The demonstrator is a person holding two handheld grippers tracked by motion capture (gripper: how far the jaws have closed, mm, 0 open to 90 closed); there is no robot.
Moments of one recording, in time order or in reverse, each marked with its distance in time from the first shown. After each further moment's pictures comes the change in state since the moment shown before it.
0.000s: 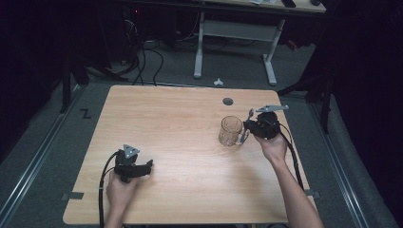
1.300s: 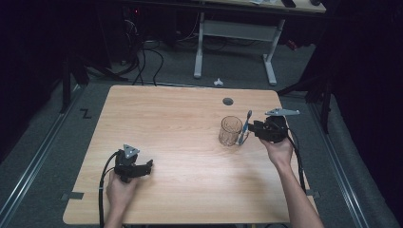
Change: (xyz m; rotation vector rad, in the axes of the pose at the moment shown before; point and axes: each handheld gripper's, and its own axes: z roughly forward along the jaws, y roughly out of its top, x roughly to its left) left arm 0.000 0.000 0.000 0.000 0.000 0.000; right arm -0.008 -0.015 -0.022 -0.071 0.000 0.047
